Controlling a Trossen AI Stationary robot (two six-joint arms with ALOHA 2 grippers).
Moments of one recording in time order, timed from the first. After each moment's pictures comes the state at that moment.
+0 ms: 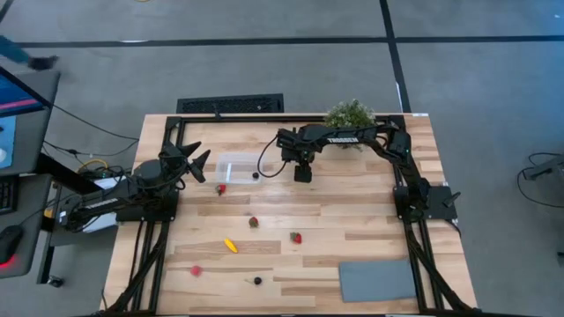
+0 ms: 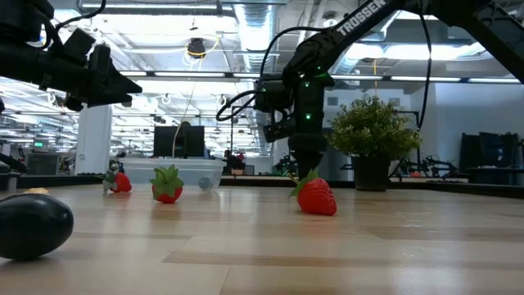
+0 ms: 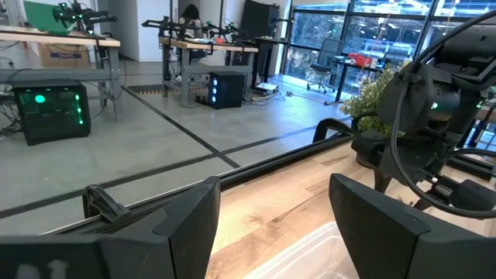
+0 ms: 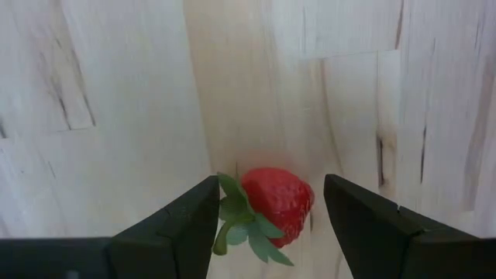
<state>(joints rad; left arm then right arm) 0.30 0.01 0.06 -0.10 -0.50 -0.18 -0.34 2.15 1.58 -0.89 0.03 -0.29</state>
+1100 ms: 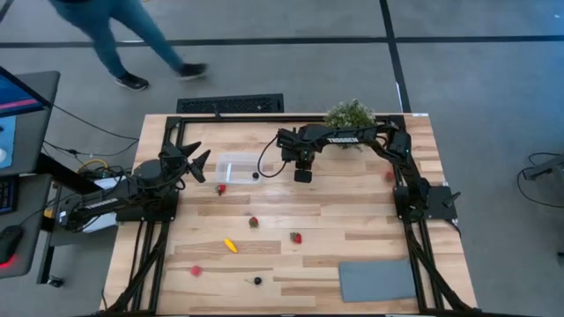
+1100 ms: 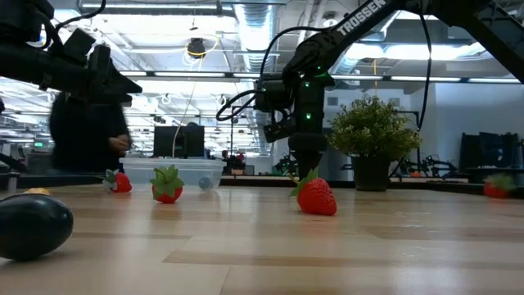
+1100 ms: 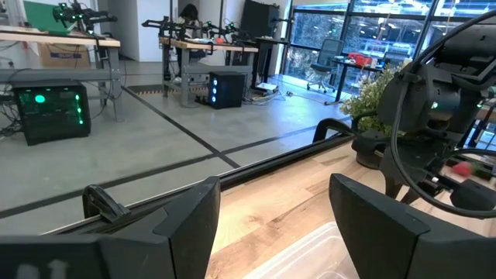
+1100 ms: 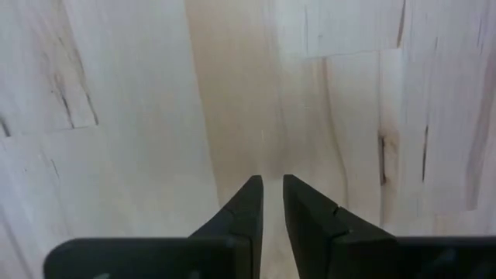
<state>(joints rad) 0.30 0.01 0.06 -0.10 -0.50 -0.18 -0.34 2.15 1.58 -0.90 0.03 -0.29</state>
